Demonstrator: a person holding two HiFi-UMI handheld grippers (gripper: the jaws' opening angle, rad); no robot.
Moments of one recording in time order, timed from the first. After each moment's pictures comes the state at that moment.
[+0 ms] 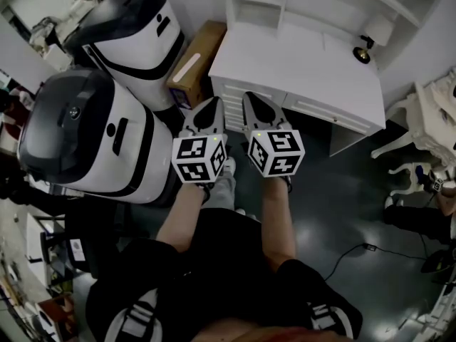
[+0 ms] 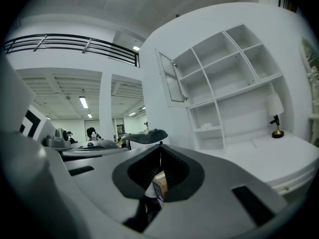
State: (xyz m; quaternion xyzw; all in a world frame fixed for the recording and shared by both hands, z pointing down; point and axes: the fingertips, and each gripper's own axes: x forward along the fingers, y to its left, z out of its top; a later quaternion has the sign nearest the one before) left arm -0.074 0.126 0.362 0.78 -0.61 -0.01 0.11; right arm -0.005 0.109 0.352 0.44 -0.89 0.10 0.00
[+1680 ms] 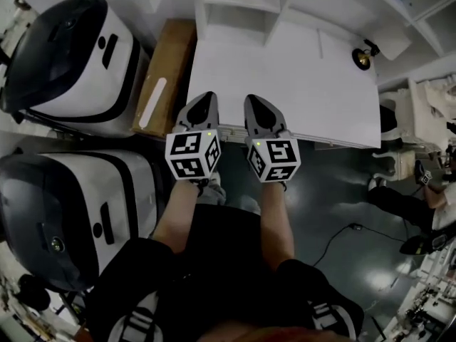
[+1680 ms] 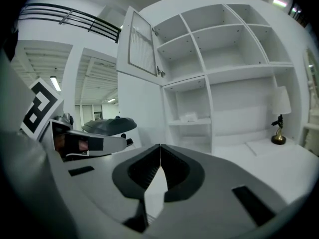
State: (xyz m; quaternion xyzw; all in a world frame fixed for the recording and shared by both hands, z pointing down) left arm -0.117 -0.243 0.442 0.81 -0.54 0.02 0.21; right arm -0.028 -0.235 0.434 0.53 -0.83 0.11 0.07
